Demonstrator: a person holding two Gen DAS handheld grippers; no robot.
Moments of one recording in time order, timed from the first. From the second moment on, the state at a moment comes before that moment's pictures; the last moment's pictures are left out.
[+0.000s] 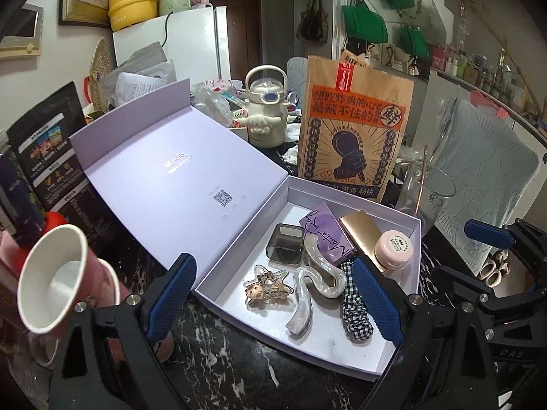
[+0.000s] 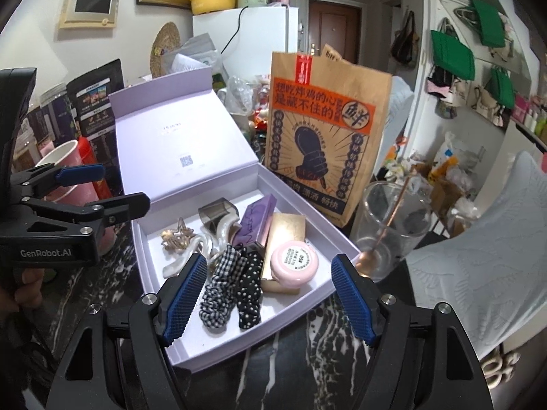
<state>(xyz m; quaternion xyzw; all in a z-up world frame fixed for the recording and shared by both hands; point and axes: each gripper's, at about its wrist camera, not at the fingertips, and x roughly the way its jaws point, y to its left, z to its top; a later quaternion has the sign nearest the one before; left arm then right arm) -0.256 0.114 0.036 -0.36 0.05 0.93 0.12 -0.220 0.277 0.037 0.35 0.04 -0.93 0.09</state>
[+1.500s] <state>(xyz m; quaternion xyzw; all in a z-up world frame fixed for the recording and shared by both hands) -0.112 0.080 0.056 -0.33 0.01 0.94 0.05 -0.073 0.260 0.059 0.33 0.02 -0.94 0.02</state>
